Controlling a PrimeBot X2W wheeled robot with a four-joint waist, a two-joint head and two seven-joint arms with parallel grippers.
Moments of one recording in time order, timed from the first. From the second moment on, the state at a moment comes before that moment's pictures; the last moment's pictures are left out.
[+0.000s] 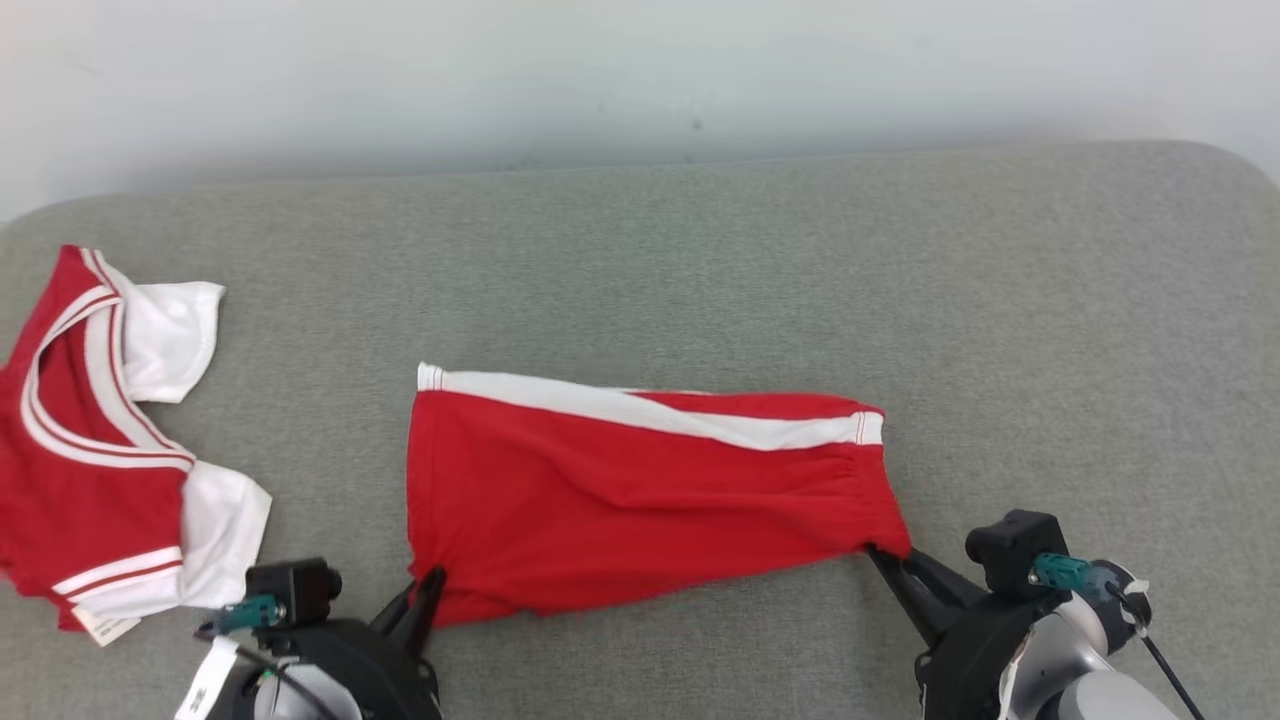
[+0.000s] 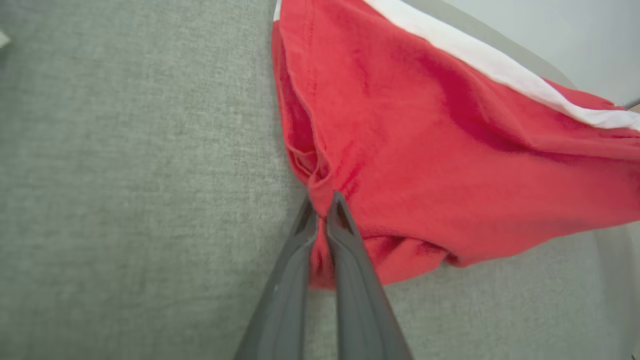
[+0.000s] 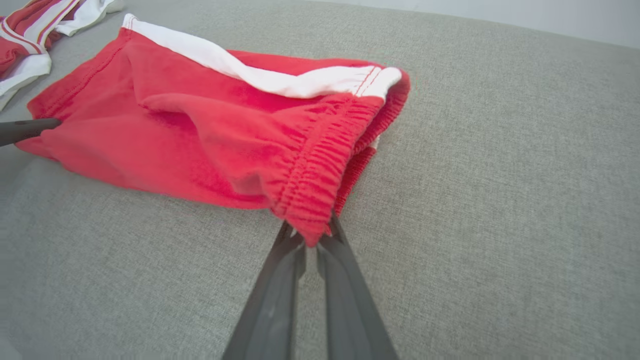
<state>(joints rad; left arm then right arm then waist) -0.32 0.17 -0.43 0.62 -0.60 -0.12 0.04 -0.16 -0.28 0.36 0.20 0.40 0.11 0.13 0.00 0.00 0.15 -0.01</state>
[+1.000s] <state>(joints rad) -0.11 0.30 -0.44 0.32 -0.67 -0.11 0.12 -0.09 -0.30 0.36 0.12 0.49 0.10 0.30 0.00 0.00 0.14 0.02</state>
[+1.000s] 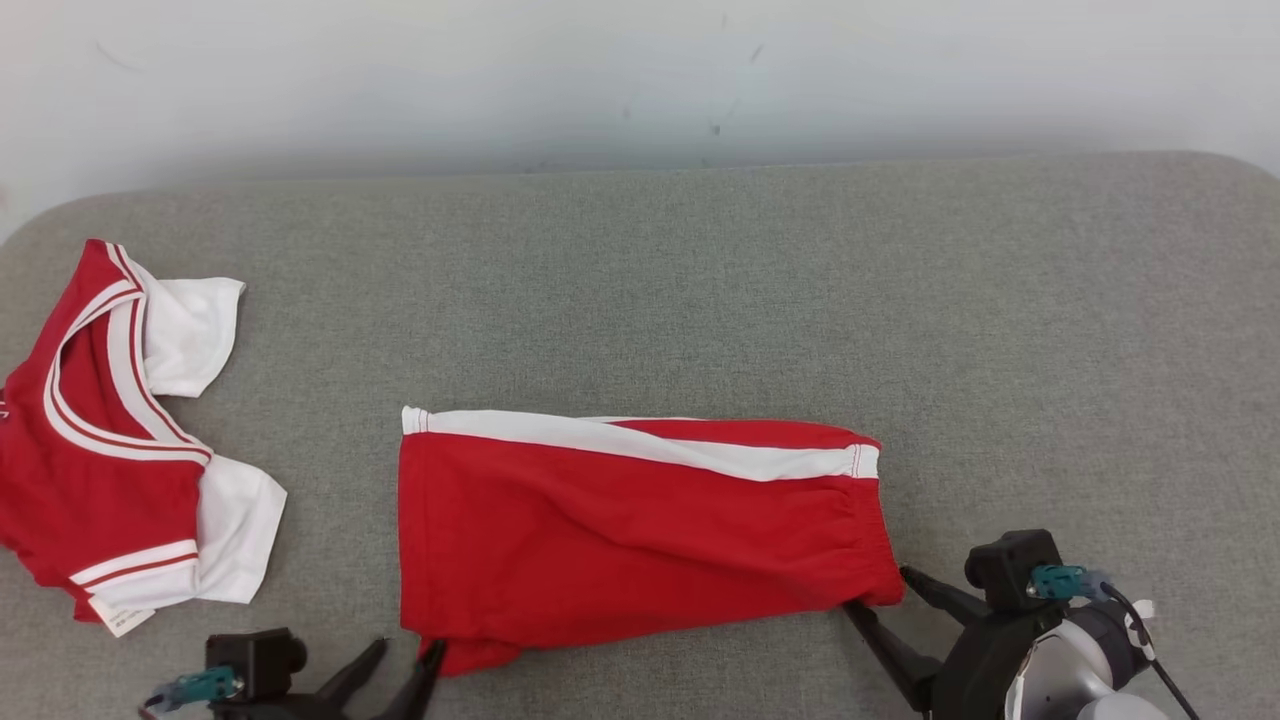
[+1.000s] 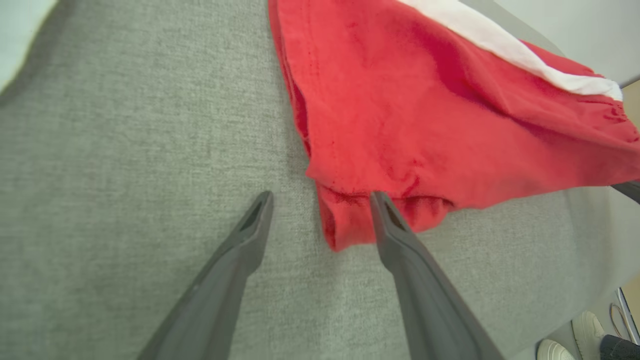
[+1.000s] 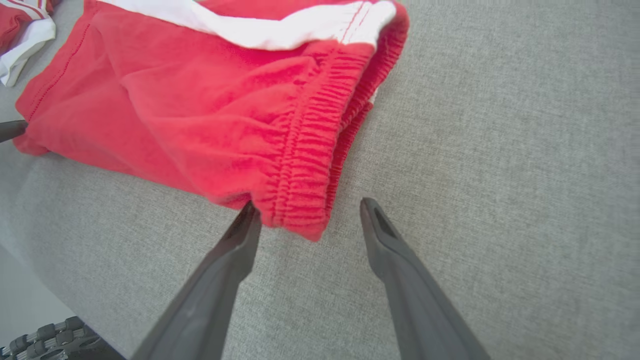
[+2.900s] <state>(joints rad) 0.06 0.32 -0.36 -0.01 -0.50 0.07 -0.13 0.03 -0.16 0.09 0.02 0.49 -0.11 -0.11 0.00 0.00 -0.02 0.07</state>
